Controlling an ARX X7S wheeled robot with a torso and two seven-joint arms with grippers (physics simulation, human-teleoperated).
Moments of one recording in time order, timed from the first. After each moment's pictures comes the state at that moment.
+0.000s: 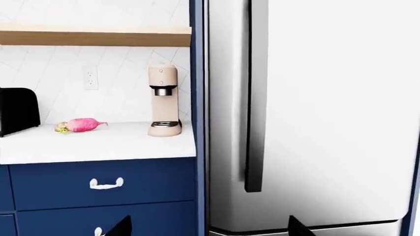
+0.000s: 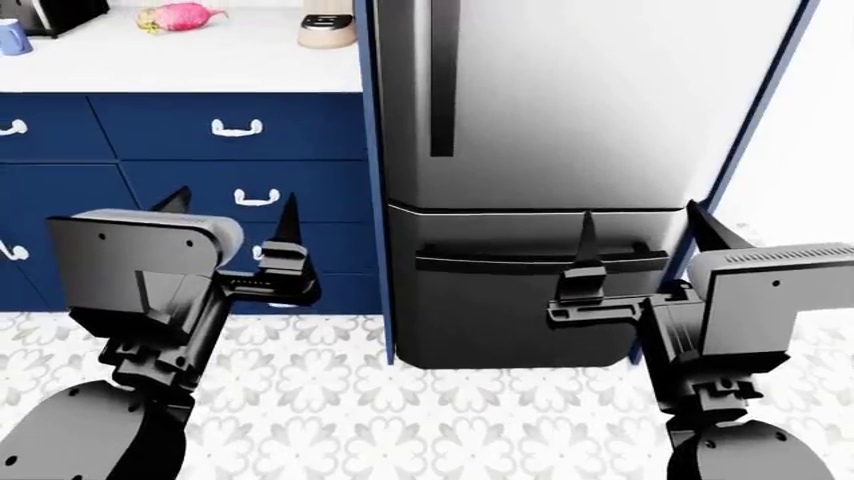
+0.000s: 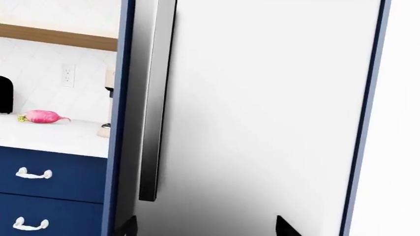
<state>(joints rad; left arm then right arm) -0.44 -0.22 -0.08 0.81 -0.42 -1.05 -0.13 0.29 0.20 0.00 -0.82 0.12 0.84 0.07</state>
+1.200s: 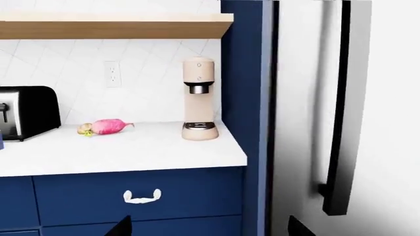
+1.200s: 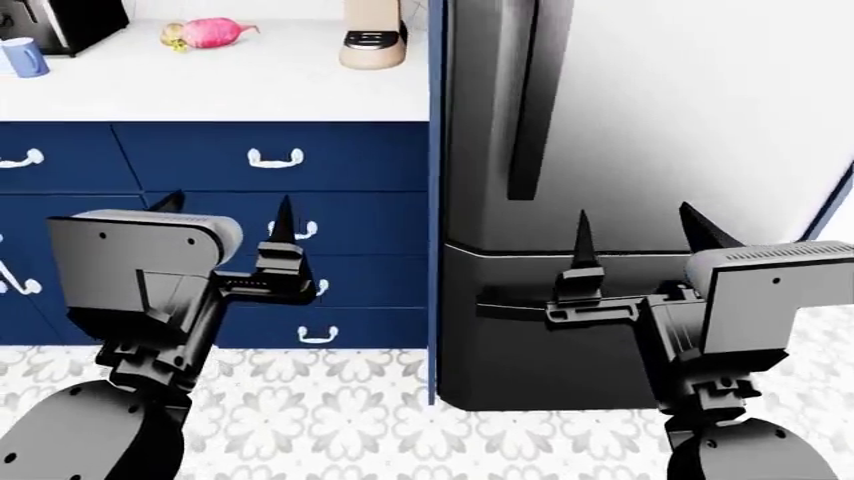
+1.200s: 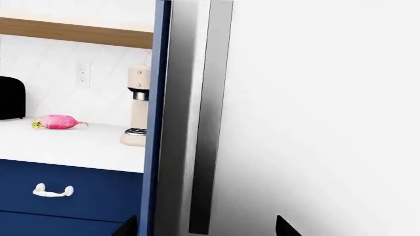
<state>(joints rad) -0.44 -0.24 -0.07 0.81 -0.45 -1.06 -0.18 0.30 0.21 0.01 -0.82 0.18 0.86 0.08</state>
